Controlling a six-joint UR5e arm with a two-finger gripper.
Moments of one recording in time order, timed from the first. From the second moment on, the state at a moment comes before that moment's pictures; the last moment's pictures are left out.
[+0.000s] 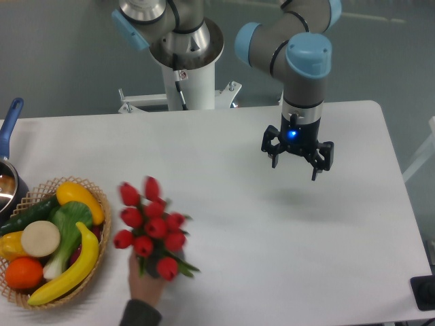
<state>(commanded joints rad) 2.74 -1.77 -1.91 -0.79 1.43 1.19</state>
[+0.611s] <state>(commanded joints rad) 2.69 -1.77 -1.91 -0.75 1.30 1.15</state>
